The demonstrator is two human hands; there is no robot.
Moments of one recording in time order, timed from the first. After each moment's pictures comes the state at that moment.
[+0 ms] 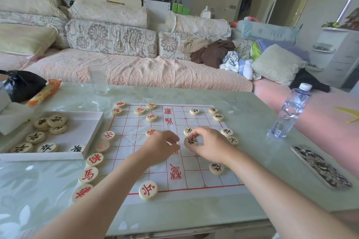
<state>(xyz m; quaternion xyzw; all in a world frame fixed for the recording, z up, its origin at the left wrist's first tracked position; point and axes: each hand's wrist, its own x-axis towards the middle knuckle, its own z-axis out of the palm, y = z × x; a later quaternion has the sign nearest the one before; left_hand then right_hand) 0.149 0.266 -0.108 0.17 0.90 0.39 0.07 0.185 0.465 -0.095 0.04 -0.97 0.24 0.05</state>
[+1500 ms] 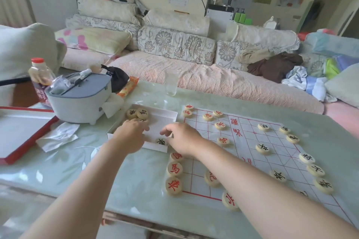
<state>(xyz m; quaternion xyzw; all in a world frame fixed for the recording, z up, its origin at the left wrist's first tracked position) 0.126 -0.020 -0.115 0.01 0.98 0.16 -0.06 0.122 0.173 -0.087 0.22 -0.95 0.21 -0.04</state>
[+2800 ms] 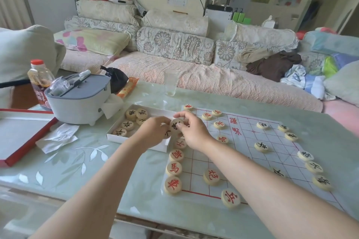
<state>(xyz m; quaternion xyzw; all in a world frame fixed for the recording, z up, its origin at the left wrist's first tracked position) 0.137 0.038 -0.084 0.00 0.89 0.46 -0.02 0.120 0.192 -0.089 0.12 -0.85 0.52 0.00</state>
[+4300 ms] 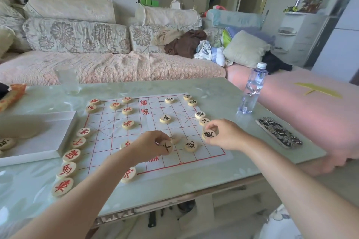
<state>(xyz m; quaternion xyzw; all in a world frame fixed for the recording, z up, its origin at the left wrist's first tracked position) 0.193 0.290 -0.109 0.20 0.87 0.40 0.20 0.270 0.550 -0.082 -0.10 -0.96 0.26 0.02</state>
